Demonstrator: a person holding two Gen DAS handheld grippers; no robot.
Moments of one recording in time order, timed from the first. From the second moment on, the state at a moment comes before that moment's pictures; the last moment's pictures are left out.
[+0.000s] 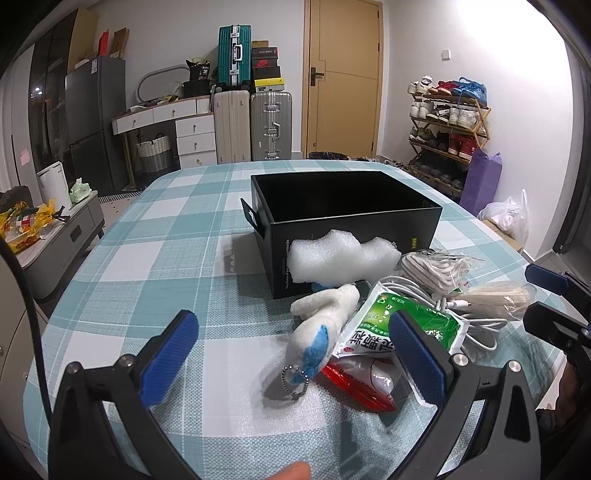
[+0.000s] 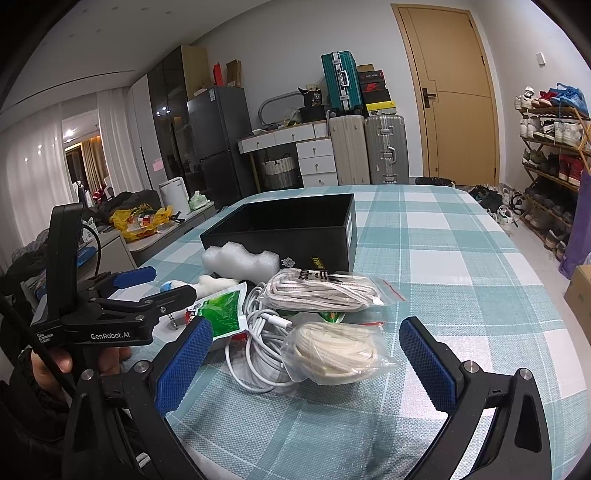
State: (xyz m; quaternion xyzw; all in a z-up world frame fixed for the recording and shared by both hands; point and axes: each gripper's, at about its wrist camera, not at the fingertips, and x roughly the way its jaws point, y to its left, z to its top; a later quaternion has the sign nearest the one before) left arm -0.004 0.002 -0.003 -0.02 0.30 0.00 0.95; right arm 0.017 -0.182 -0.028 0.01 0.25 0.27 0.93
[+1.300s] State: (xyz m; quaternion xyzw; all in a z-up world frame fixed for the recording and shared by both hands) left arm -0.004 0.004 -0.004 -0.03 0.30 0.00 0.95; right arm 0.018 -0.183 -0.029 0.01 0.25 0.27 0.93
